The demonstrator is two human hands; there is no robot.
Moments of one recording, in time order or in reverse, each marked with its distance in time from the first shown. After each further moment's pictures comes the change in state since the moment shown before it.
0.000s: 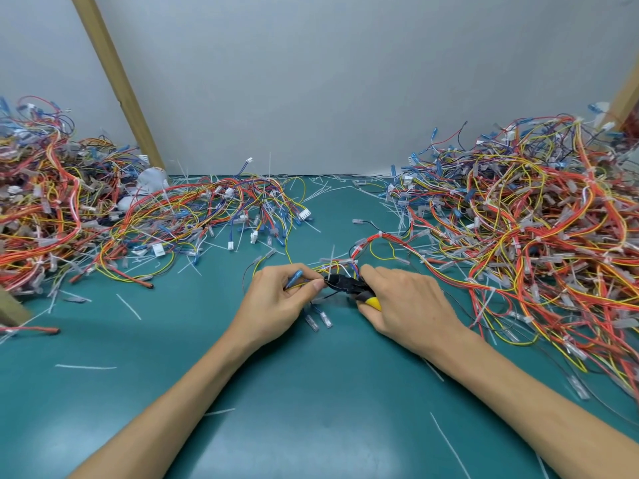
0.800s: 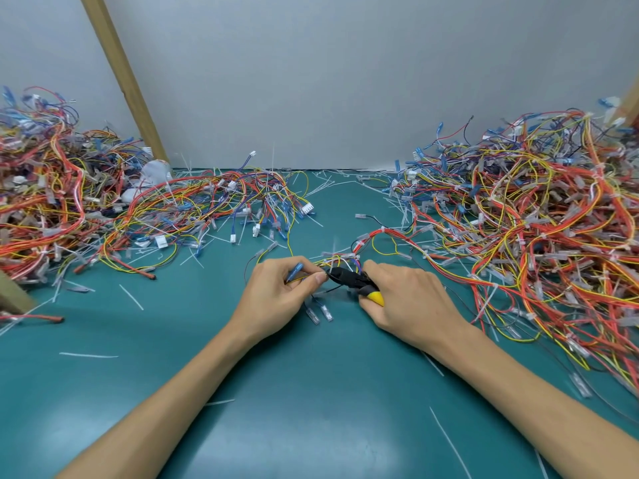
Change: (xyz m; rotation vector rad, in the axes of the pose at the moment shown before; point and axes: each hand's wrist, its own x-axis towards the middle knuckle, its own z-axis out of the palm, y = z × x) left_hand -0.003 0.007 0.000 0.054 0.042 0.043; right_hand 0.001 0.003 0.003 0.093 -0.035 0.042
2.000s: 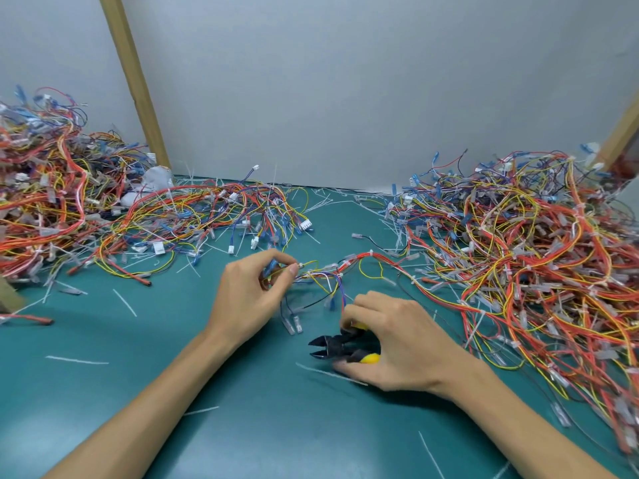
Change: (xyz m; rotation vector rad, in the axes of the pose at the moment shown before) left_hand 0.003 -0.002 -0.023 0.222 0.302 0.153; right_hand -0.015 -0.012 -0.024 0.170 0.001 -0.304
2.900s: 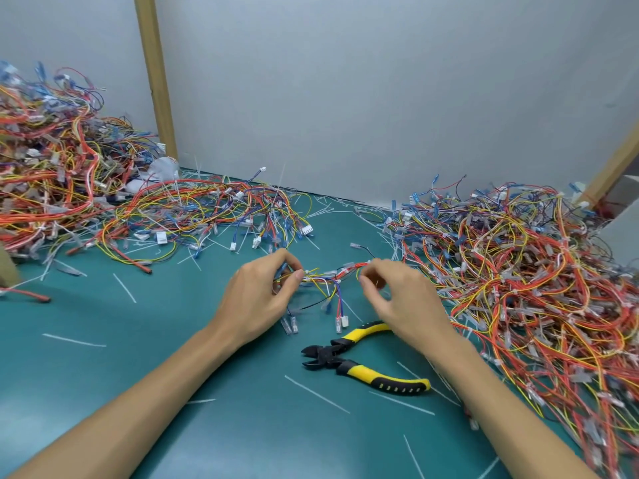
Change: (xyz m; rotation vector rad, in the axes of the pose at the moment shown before) left_hand -0.003 -0.008 0.007 0.055 -0.074 0.028; right_hand 0.030 0.033 -0.009 0.002 0.194 0.280
